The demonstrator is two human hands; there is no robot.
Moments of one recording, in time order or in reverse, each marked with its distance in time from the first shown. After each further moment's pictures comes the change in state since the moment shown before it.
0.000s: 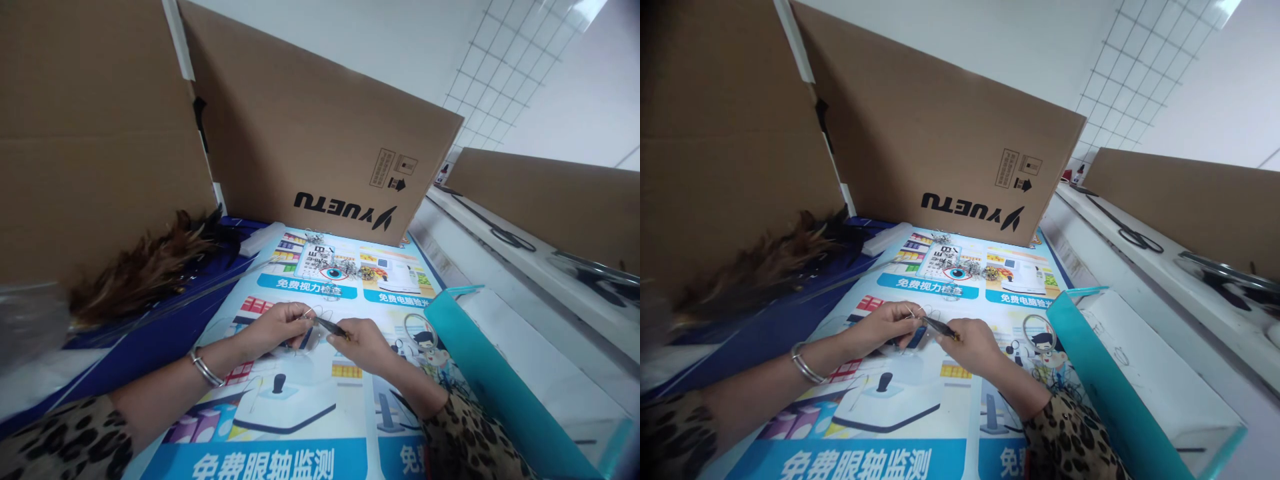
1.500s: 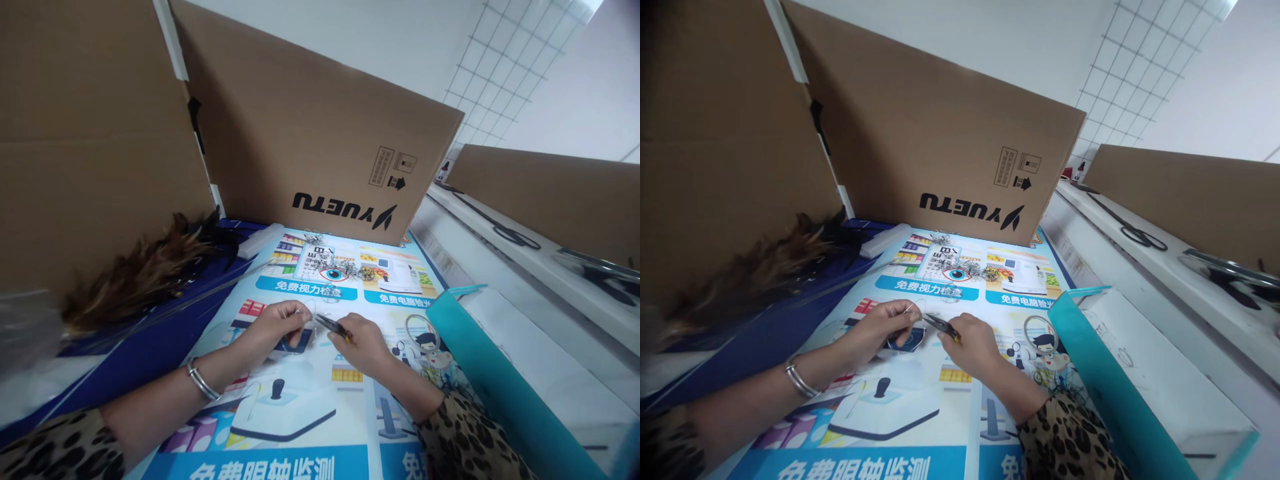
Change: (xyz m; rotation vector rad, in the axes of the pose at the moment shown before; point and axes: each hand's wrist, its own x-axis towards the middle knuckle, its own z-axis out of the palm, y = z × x) left_hand 0.003 -0.008 0.003 -0.124 0.193 0.003; right_hand 0.006 0.010 0.010 -0.115 0.169 -0.086
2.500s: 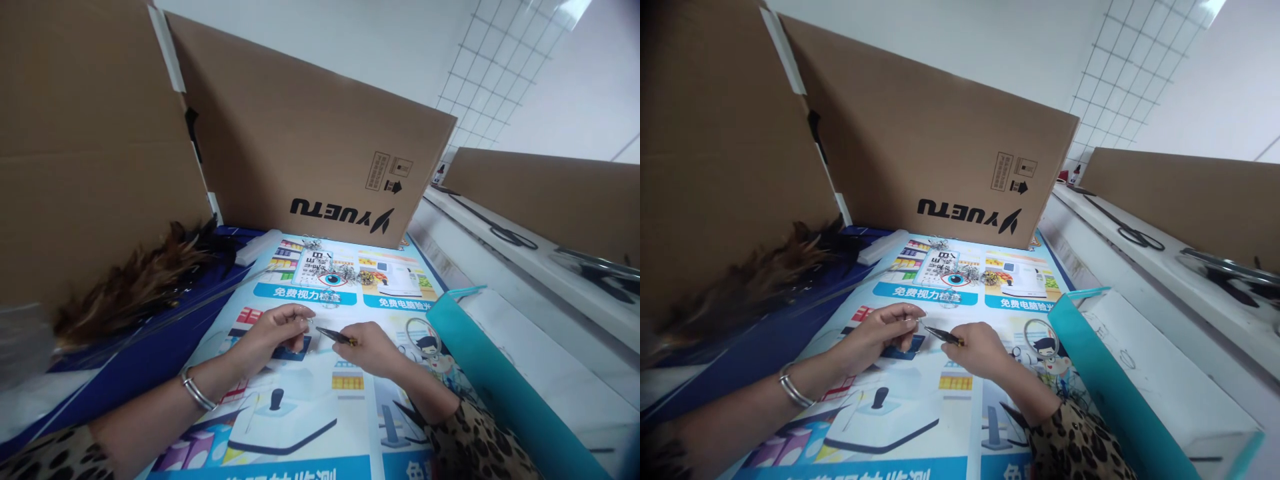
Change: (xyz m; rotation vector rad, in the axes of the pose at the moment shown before) left_hand 0.000 0.006 -0.001 -0.153 -0.043 -0.011; right_hand 0.001 0.005 -0.020 0.133 -0.247 0.120
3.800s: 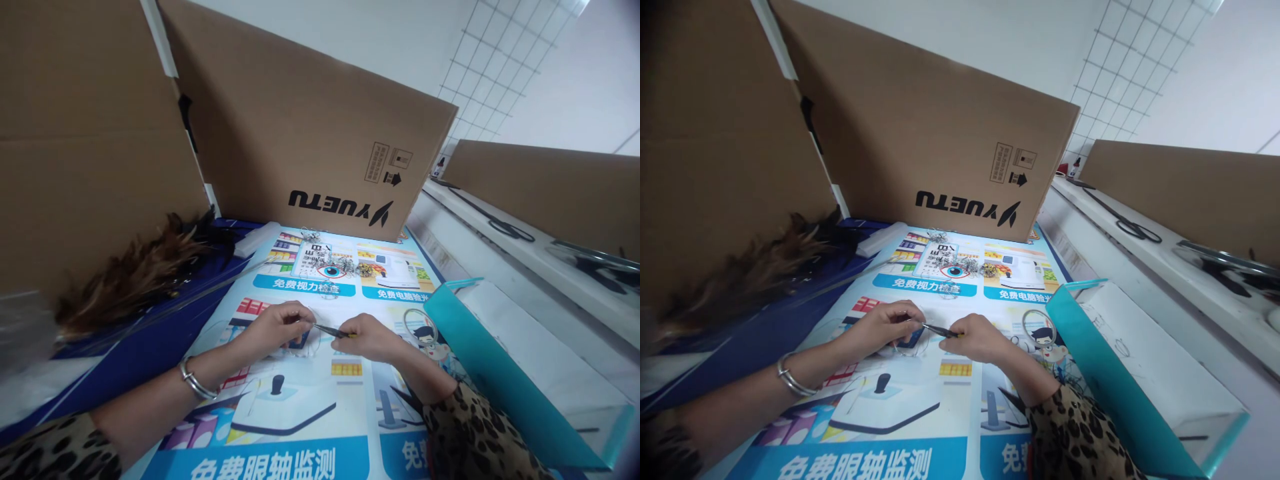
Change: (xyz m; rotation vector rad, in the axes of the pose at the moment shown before) left_hand -0.005 0.006 0.005 0.475 0.004 0.044; right_hand -0.001 0.007 -0.001 0.276 -0.207 0.067
